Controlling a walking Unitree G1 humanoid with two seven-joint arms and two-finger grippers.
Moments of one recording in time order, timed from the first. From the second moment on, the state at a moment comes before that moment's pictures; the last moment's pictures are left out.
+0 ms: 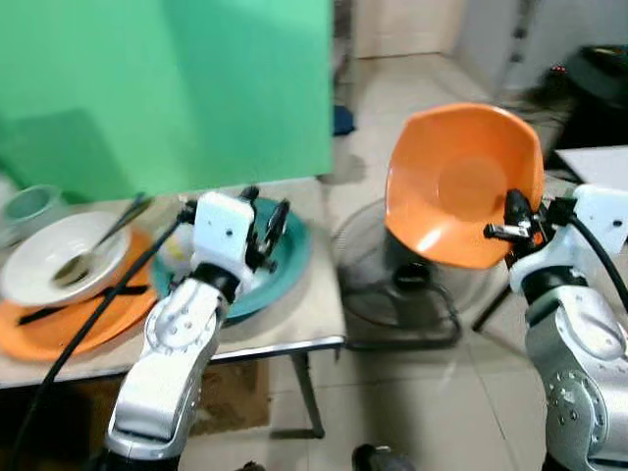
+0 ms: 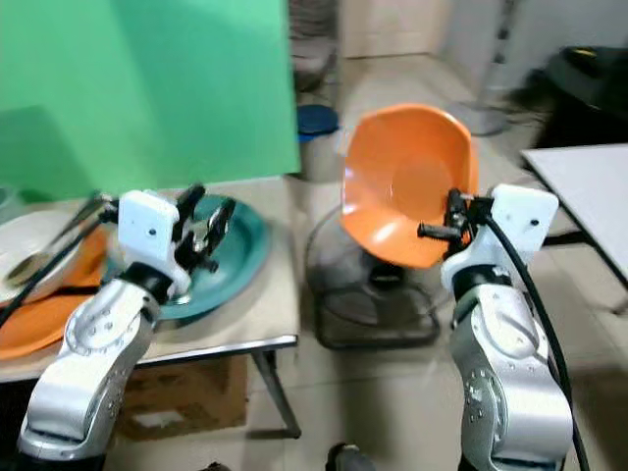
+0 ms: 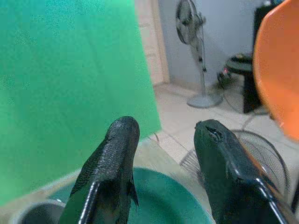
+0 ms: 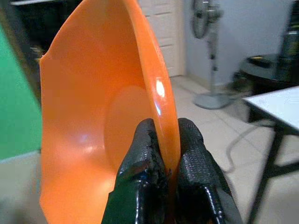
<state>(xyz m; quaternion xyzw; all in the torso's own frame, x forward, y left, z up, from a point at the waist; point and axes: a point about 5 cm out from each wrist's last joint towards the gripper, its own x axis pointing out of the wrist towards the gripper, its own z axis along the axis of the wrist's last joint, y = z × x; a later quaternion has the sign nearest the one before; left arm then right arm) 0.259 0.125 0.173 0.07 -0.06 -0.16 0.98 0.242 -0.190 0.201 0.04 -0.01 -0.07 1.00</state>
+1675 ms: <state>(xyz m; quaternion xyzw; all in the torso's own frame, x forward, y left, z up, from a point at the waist) 0.286 0.134 0.168 0.04 -0.03 -0.14 0.99 0.265 -0.181 0.198 0.02 0.00 -0.06 1.00</state>
